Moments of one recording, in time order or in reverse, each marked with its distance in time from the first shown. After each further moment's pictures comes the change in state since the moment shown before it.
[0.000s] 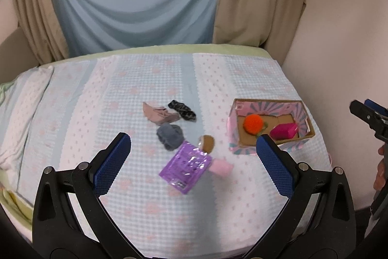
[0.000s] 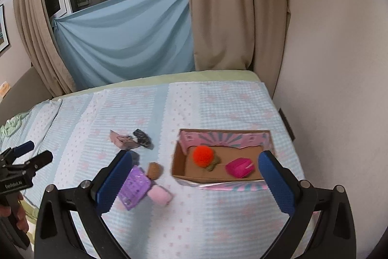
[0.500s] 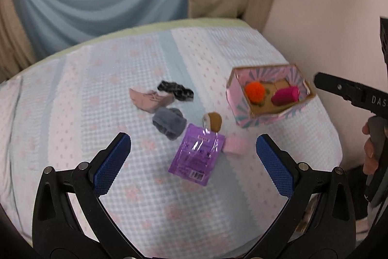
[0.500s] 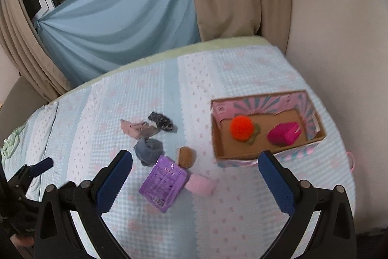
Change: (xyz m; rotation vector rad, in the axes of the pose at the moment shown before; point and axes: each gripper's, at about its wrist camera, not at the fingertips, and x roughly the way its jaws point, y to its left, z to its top) left arm 0.089 0.067 -0.028 0.165 0.117 -0.187; right arm 0.094 0.095 -0.032 0.143 0.135 -0.010
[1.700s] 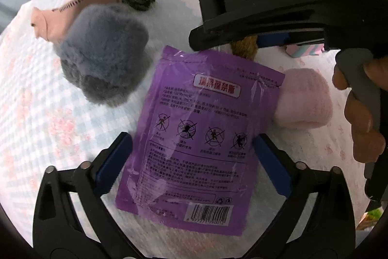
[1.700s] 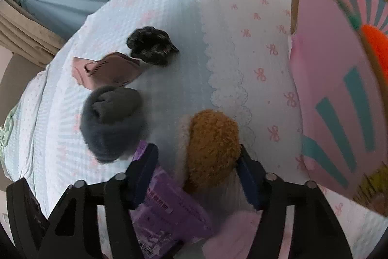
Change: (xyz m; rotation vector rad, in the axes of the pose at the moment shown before) left arm 0.299 -0.006 -0.102 0.125 0.219 -0.071; right arm 0.316 0.011 -0.065 0.014 0.329 0.181
